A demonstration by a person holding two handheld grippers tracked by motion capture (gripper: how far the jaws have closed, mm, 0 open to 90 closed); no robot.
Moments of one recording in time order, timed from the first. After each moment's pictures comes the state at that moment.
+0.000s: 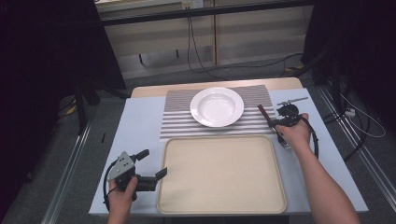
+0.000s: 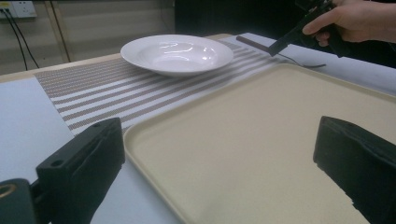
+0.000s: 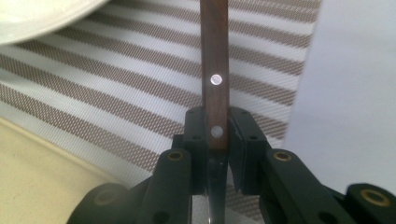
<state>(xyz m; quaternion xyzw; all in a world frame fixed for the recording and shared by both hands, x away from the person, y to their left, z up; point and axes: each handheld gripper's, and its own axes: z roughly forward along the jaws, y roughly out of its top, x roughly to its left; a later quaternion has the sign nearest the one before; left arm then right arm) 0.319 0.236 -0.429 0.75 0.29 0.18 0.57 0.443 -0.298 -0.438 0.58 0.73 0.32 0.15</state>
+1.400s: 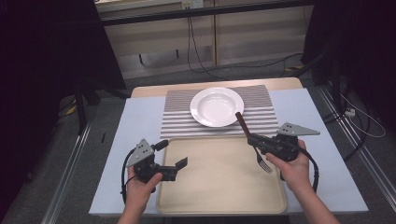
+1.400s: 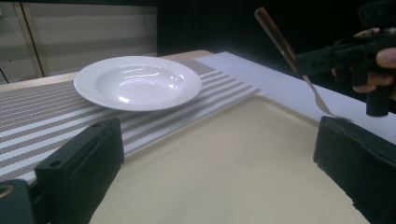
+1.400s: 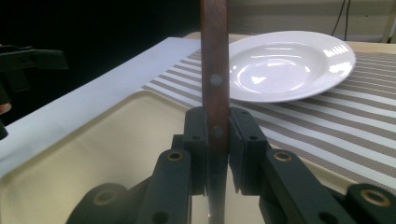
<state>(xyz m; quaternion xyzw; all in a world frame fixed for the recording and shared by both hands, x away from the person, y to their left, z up) 0.330 0.171 -0.395 0.74 0.29 0.14 0.59 0.321 -0.224 -0.399 0.42 0.70 0.55 0.16</state>
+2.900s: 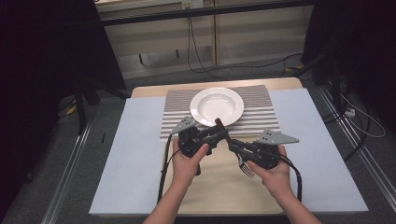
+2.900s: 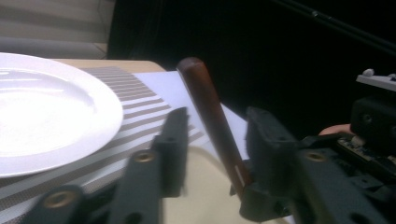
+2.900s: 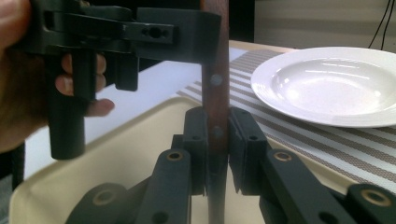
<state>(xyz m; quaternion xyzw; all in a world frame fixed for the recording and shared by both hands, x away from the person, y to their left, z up) 0.371 0.056 -0.380 0.70 0.33 0.01 0.63 0.312 -0.176 -0.401 0.38 0.71 0.58 0.16</state>
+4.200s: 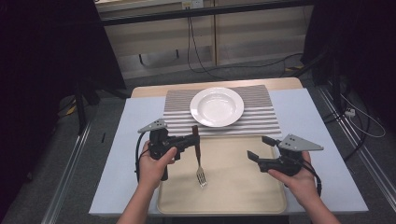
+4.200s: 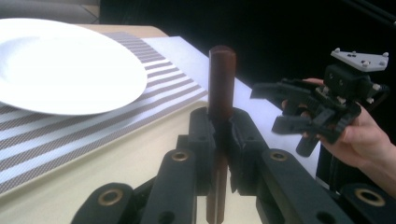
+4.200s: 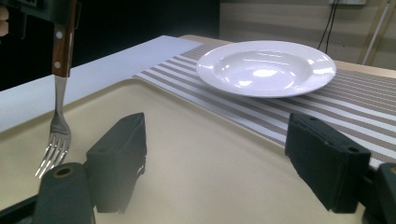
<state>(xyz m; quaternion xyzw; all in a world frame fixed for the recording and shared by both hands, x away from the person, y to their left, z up) 0.372 0.141 -0.366 0.75 0.32 -0.04 0.58 0.296 -0.234 -0.415 0.39 0.71 0.54 0.22</state>
